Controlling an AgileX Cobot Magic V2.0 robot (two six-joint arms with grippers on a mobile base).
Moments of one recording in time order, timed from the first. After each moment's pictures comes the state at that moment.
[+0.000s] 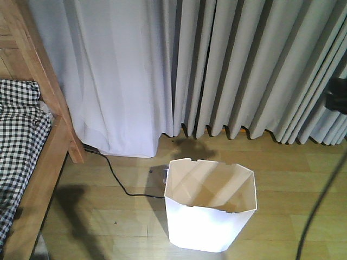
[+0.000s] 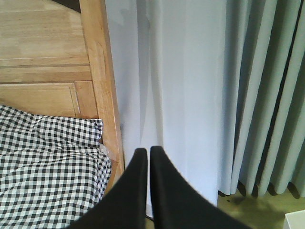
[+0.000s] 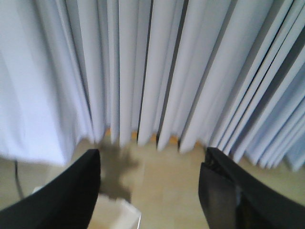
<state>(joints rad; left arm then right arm) 0.07 -0.01 0.03 0.02 0.22 0.00 -0.14 0.98 -0.66 0.43 0.28 -0.59</state>
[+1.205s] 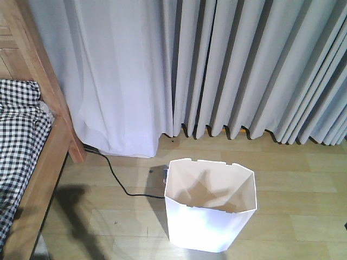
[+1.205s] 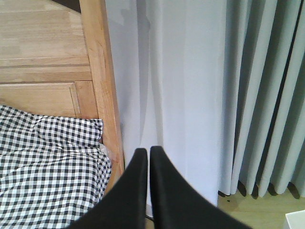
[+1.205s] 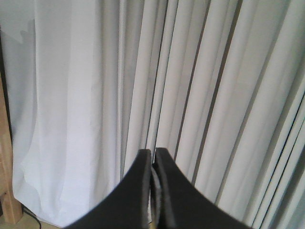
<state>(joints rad) 0.07 -0.01 0.03 0.02 0.22 0.00 0.00 0.12 -0.28 0.42 0.38 -0.53</state>
